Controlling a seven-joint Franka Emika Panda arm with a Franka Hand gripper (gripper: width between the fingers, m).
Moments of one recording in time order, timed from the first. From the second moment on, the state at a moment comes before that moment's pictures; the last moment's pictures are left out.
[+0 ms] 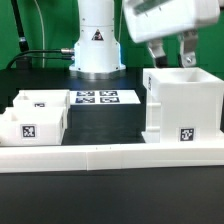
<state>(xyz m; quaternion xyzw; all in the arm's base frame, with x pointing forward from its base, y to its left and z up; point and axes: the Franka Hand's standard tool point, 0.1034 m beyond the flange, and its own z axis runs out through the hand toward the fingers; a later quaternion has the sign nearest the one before) 0.612 0.063 0.148 -0.81 0.58 -0.02 0.14</state>
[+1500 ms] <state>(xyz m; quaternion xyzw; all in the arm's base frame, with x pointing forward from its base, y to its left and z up) 0.577 -0.036 0.115 -1.00 -0.06 -0.06 0.04</state>
